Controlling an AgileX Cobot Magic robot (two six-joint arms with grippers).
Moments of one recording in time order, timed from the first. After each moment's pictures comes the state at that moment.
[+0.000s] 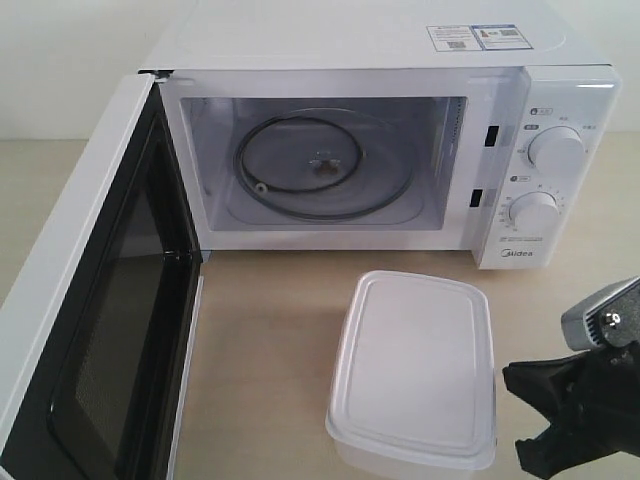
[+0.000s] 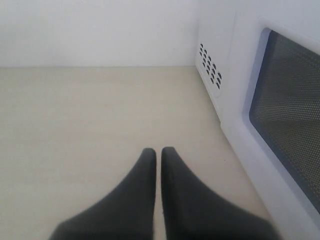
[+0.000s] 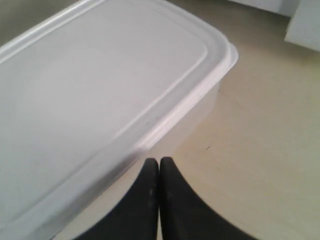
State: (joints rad) left arm -0.04 0.00 0.00 -0.06 0.31 0.02; right arm 0.10 1.48 -0.10 -0.73 -0.72 0.34
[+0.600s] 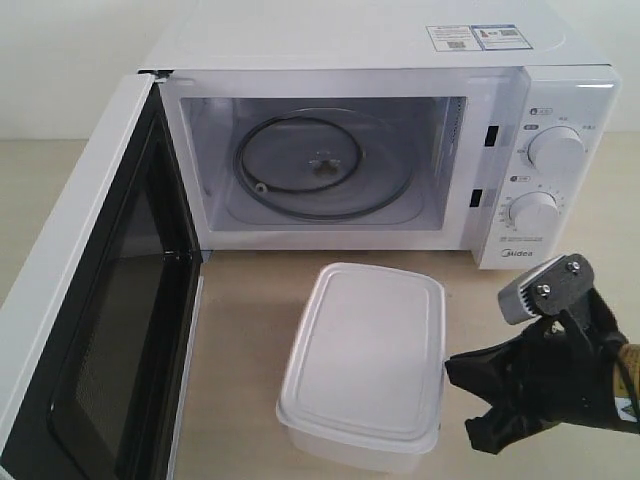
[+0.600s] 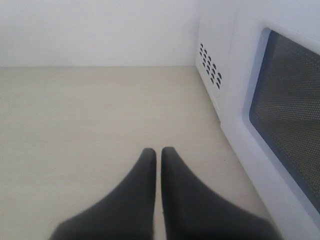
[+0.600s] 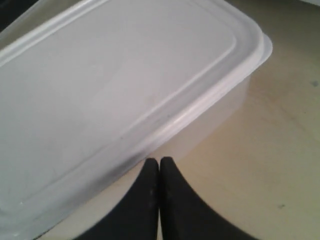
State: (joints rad) left arm -0.04 0.00 0.00 -0.06 0.31 0.02; right arm 0.21 1.62 -0.27 -0.89 -0.71 0.54
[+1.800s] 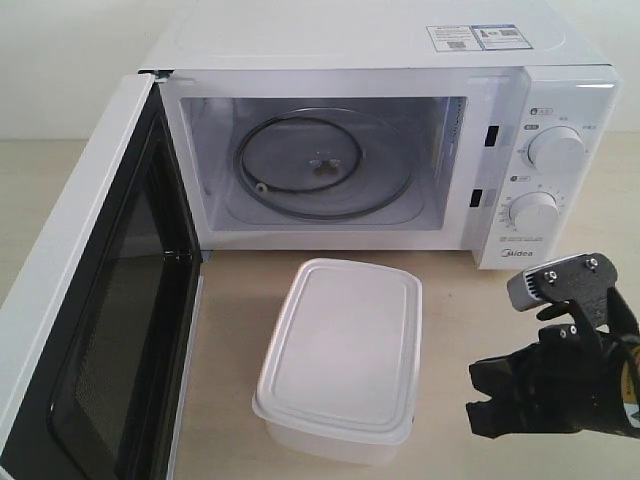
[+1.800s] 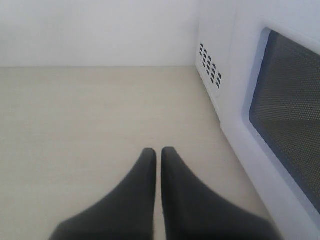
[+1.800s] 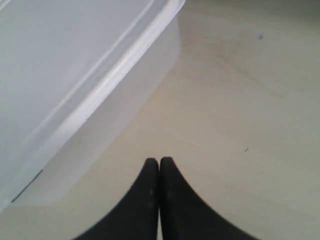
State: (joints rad) left arm -0.04 0.00 0.00 -0.06 0.31 0.02; right arm 0.31 1.46 -0.25 -0.78 -0.44 0.74
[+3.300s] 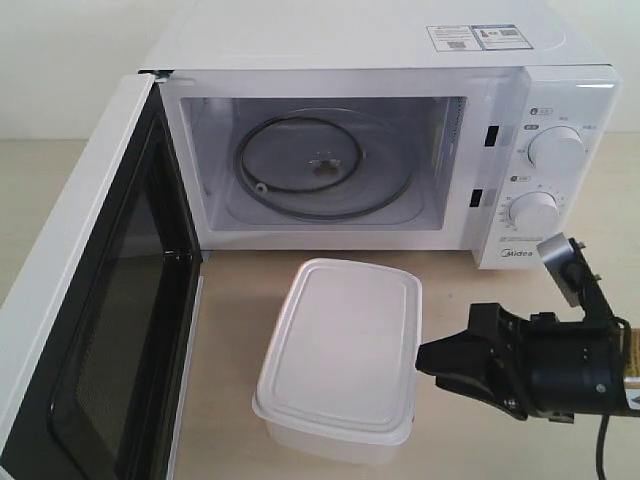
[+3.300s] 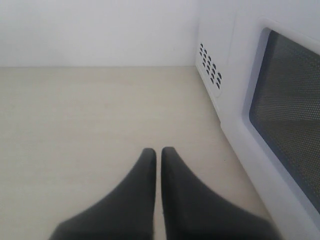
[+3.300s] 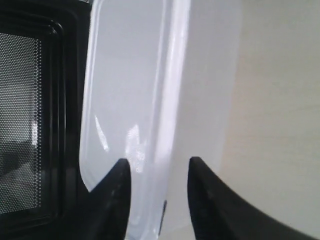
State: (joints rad) left arm -0.04 0.00 0.00 -0.06 0.31 0.02; right arm 0.11 1.66 -0.32 -1.21 -0.90 1.60
